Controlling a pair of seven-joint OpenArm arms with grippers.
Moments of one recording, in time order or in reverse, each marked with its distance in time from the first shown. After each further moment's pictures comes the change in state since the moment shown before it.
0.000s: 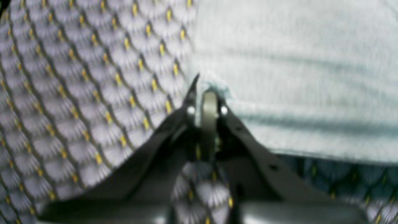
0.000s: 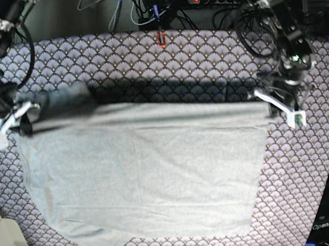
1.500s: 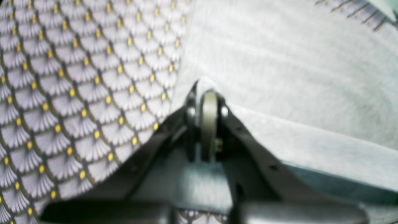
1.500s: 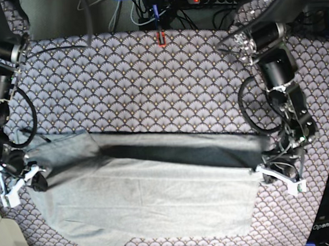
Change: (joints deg) left arm -30.6 -3.5 -0.1 -34.1 -0.3 0.4 -6.6; right arm 27.2 8.6 -14.8 -37.0 -0.8 0.0 14.1
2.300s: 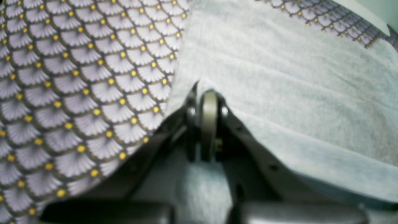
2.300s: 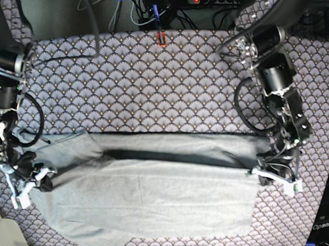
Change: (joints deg) left arm -1.9 0.1 0.1 -7.5 0.3 0.2 -6.6; right arm 5.2 -2.3 -1.0 -9.6 -15.3 0.0 10.1
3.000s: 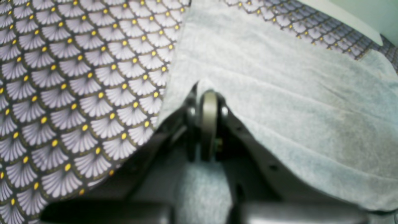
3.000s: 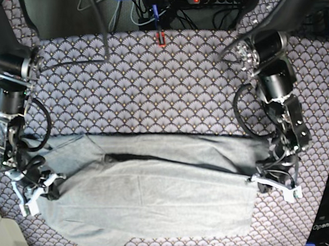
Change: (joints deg) left arm -2.7 0.0 0.1 -2.2 0.0 0.0 -2.0; right arm 1.5 -2.5 0.0 0.0 -6.8 0.0 4.9
